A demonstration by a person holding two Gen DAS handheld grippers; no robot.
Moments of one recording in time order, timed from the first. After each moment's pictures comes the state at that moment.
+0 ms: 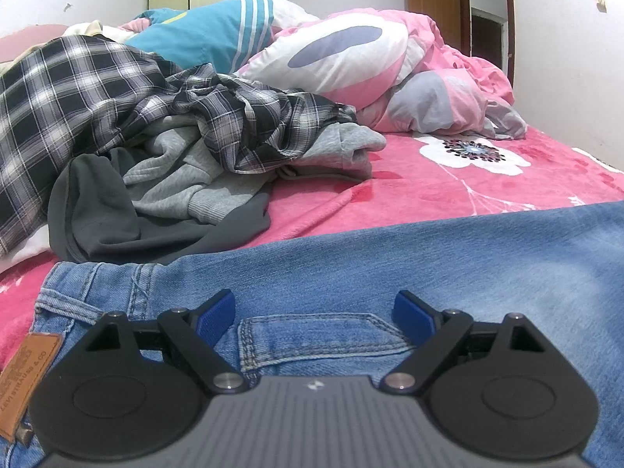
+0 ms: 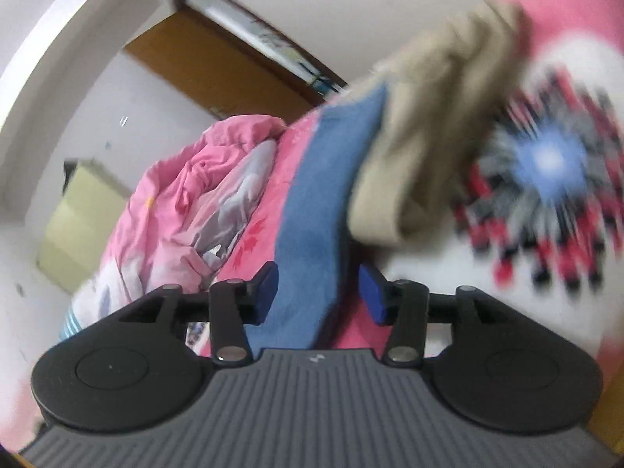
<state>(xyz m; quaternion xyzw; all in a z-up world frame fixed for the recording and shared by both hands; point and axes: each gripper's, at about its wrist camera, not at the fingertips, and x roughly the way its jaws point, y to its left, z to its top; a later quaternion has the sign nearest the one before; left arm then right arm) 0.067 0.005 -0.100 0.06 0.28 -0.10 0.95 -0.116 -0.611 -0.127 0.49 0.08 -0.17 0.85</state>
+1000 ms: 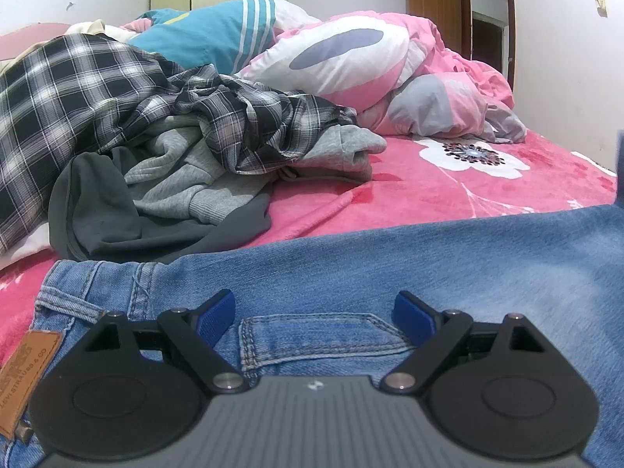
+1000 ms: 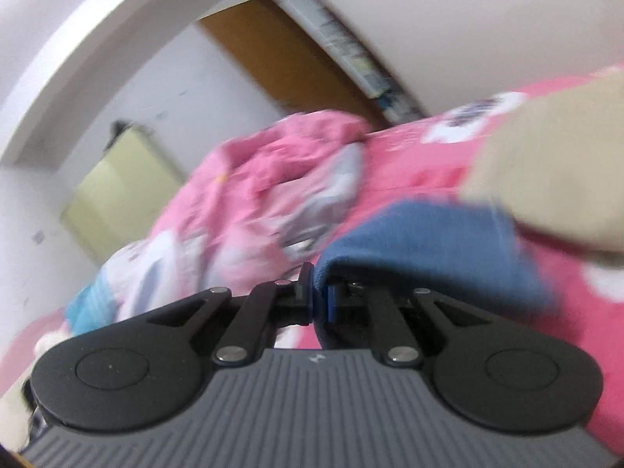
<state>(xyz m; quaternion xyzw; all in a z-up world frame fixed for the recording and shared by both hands) 0.066 0.007 -0.099 0.05 0.27 -0.10 0.96 -0.008 -0.505 -0.017 0.36 0.06 -0.11 0.92</state>
